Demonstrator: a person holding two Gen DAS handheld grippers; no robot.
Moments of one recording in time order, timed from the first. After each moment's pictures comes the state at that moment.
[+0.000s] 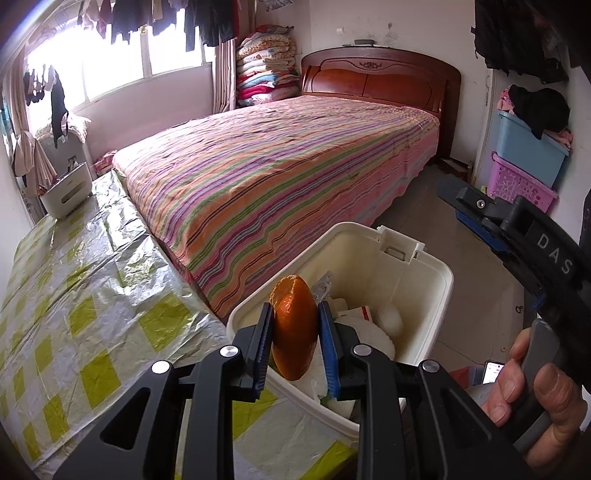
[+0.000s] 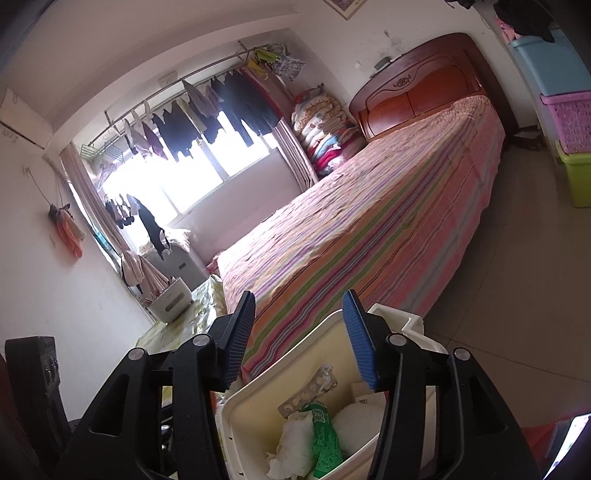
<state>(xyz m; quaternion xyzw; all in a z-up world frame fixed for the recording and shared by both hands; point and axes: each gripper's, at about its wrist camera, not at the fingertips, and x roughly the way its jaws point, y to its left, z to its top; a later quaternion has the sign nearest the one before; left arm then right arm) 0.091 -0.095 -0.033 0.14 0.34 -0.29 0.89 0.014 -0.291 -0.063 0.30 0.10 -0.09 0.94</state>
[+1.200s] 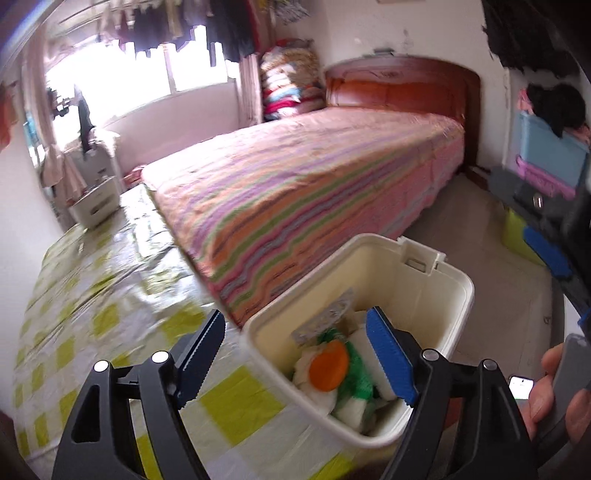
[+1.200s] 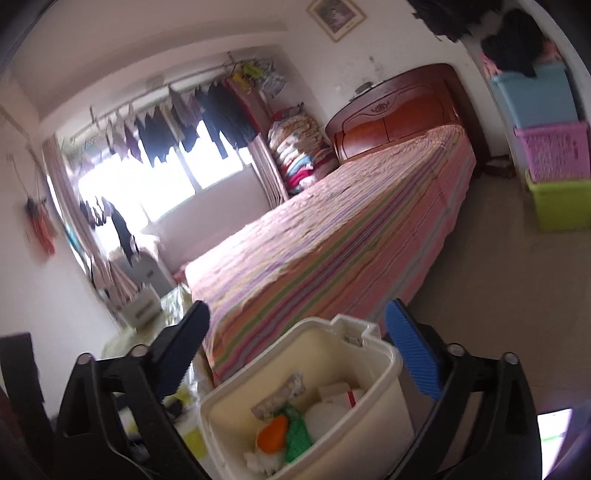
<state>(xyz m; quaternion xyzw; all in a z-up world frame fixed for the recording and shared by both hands) 0.073 -0.092 -0.027 0.14 0.29 -0.22 0.92 -0.023 -0.279 -0.049 0.27 0.09 -0.17 0.95</state>
